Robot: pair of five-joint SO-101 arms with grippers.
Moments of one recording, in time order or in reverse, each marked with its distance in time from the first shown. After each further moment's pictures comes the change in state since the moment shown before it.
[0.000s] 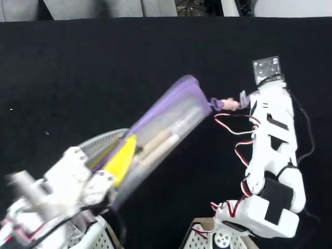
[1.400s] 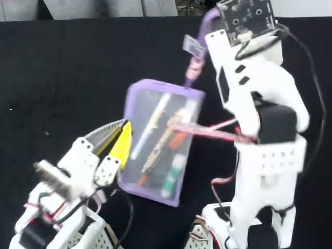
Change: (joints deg) left arm -3.1 -0.5 18.9 -7.4 -3.5; right arm -33.6 -29.5 -55.0 53.2 -11.7
